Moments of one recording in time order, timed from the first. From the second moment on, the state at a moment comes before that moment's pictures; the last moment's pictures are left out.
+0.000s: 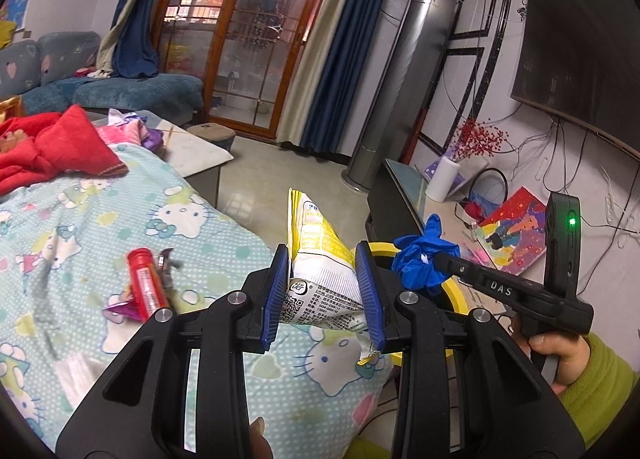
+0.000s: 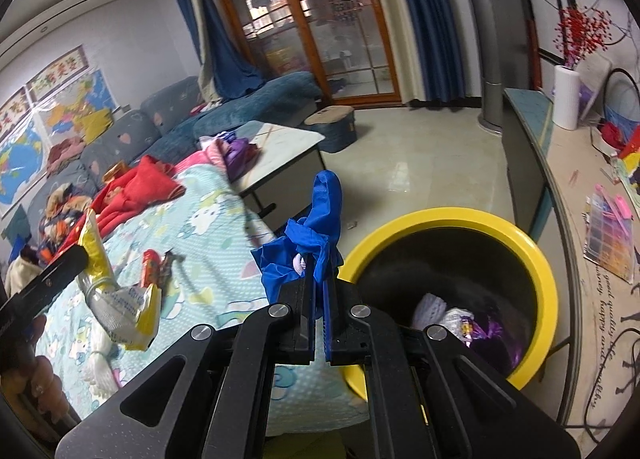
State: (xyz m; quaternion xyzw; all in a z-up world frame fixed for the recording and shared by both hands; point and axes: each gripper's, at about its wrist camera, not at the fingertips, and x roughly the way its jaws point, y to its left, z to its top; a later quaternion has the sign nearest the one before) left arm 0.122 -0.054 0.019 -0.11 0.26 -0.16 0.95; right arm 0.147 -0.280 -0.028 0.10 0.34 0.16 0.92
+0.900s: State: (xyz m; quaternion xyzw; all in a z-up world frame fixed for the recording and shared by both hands) left arm 0.163 -0.140 -0.012 -0.06 0.29 -0.20 0.93; right arm 0.162 -0.350 -0.053 0.15 0.35 0.08 0.92
